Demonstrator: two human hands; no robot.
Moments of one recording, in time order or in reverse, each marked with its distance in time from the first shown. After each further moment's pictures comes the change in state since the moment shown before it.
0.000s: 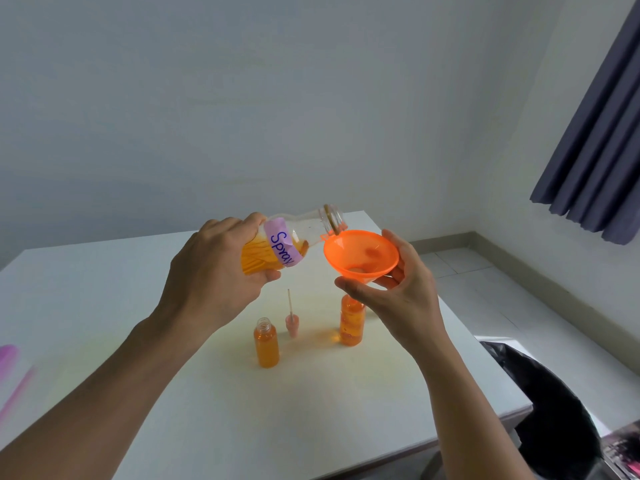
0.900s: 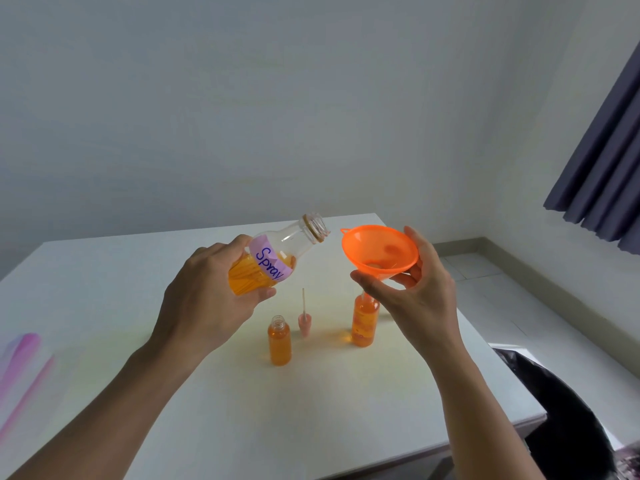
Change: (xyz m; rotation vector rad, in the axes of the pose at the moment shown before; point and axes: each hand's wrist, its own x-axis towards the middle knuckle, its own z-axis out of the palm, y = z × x) left_hand -0.031 -0.019 -0.001 -0.150 -0.029 -0.173; right_hand -0.001 -0.004 0.003 -0.007 0.071 -0.043
